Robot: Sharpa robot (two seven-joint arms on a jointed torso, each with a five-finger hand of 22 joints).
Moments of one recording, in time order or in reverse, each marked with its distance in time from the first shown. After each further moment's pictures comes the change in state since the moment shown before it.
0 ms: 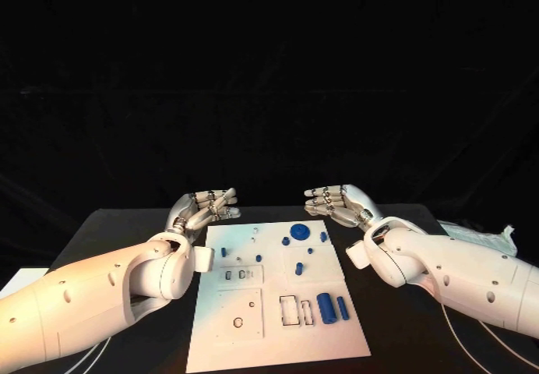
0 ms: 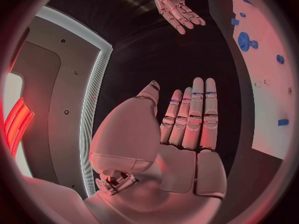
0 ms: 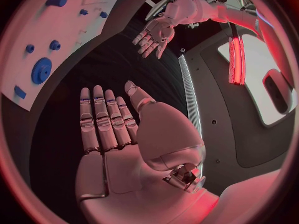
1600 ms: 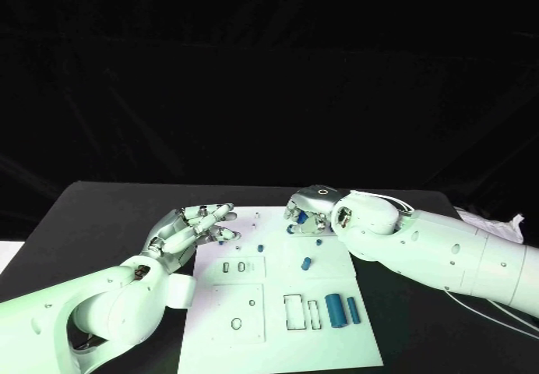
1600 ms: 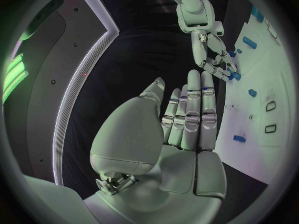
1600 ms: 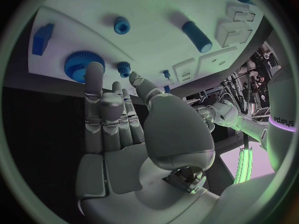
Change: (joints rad) left arm 0.016 -0.157 0.026 0.315 0.062 0.123 -0.055; left_hand 0.052 -0.007 0.006 -0.075 -0.004 0.049 -0.025 -0.035 -0.008 0.086 -0.035 -0.052 -0.001 0.139 -0.051 0.064 0.153 0.000 0.147 -0.053 0.032 0.013; right arm 0.118 0.074 0.024 -0.012 -1.119 0.281 -0.437; right_hand -0.036 -0.170 0.196 0.042 -0.050 0.224 -0.060 0.000 0.007 0.206 -0.106 -0.011 0.004 0.472 -0.159 0.930 0.794 0.015 0.440 -0.185 0.621 0.320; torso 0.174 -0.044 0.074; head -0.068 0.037
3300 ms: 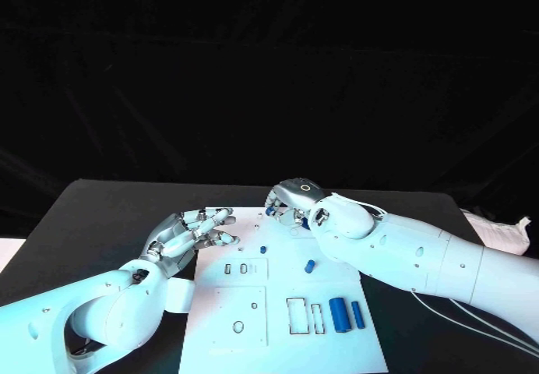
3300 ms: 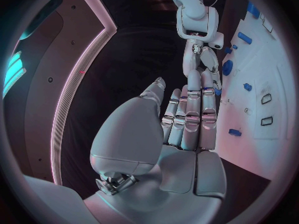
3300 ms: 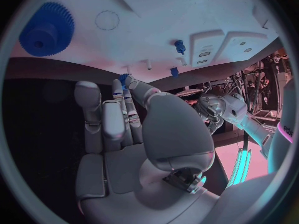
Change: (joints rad) left arm 0.002 -0.002 0.001 0.000 0.004 -0.001 -0.013; left_hand 0.000 0.000 0.003 -0.014 0.001 0.004 0.004 -0.008 0.000 -0.004 0.004 -0.008 0.000 -0.005 0.005 0.010 0.025 0.000 0.000 0.000 0.000 0.000; right arm -0.001 0.135 0.000 -0.090 -0.030 -0.215 -0.064; right_hand 0.049 0.022 0.175 0.051 -0.100 0.089 -0.017 0.002 0.023 0.090 -0.018 -0.001 0.000 0.004 -0.014 0.203 0.195 -0.016 0.031 -0.012 0.294 0.326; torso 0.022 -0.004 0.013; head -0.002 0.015
